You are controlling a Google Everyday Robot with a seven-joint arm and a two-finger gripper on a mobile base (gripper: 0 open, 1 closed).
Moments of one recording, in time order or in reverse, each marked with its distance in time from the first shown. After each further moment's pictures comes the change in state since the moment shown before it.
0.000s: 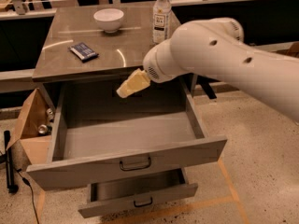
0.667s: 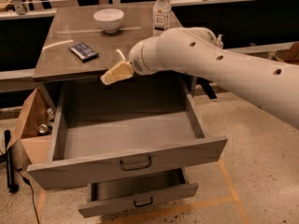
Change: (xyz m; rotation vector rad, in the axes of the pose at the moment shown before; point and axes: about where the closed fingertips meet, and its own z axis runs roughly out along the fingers) arm -0.048 -0.005 0.057 -0.033 -0.176 0.055
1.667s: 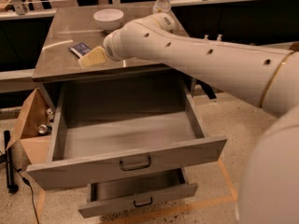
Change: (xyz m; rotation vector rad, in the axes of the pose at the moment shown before) arm -0.048 -0.003 0.088 0.023 0.001 0.150
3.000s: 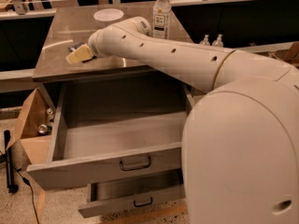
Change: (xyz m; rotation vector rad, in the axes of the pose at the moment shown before) arm -0.031 0.006 0.081 -0.021 -0.064 -0.062
